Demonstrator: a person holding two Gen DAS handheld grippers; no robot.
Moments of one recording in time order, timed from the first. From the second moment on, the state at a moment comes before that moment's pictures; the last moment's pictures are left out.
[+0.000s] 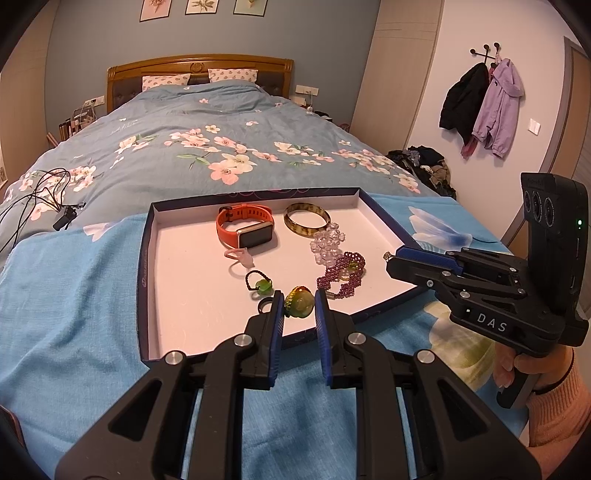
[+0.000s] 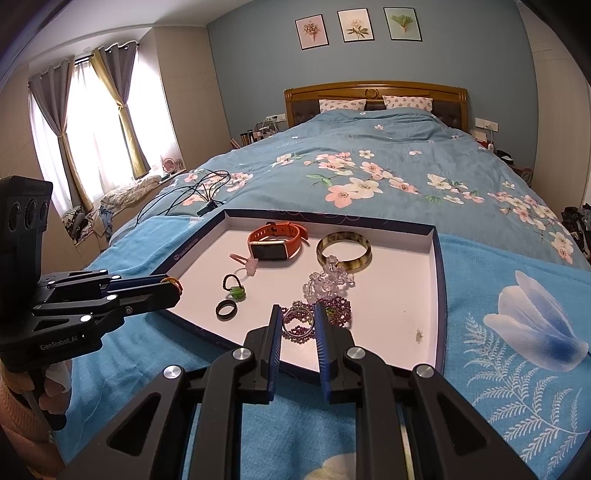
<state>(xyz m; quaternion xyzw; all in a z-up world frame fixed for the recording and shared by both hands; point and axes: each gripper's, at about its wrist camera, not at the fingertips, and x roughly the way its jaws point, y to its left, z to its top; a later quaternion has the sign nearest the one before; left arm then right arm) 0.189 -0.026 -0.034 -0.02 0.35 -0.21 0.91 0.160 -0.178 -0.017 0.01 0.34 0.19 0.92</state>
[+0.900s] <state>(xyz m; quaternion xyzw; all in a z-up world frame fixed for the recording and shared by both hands) 0.196 -0.027 -0.045 -0.02 0.36 -0.21 0.91 0.167 -0.178 -0.020 0.00 0.34 0.19 0.92</state>
